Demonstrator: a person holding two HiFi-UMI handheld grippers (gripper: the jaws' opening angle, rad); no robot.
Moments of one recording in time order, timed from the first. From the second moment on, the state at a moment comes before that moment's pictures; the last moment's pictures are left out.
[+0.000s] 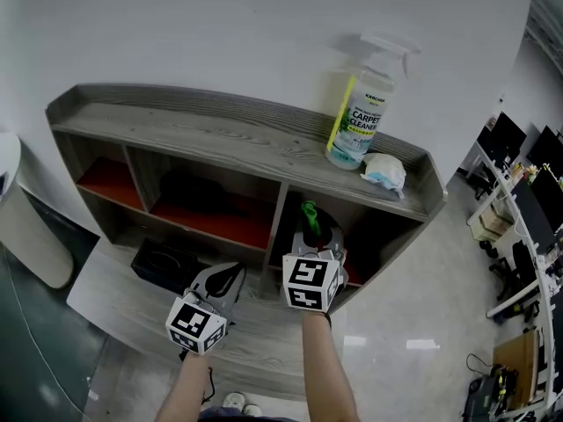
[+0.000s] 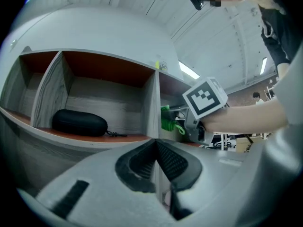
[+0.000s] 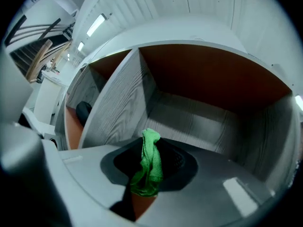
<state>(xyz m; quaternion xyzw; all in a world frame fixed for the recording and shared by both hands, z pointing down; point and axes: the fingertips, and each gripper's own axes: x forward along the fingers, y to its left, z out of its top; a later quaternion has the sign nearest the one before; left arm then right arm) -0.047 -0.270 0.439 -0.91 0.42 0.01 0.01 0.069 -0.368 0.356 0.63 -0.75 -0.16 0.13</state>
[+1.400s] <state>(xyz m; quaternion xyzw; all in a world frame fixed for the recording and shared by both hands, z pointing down) -0.023 -0.271 0.444 -0.92 0.39 0.01 0.01 0.193 -0.376 0.316 0.76 -0.62 -0.16 0.09</state>
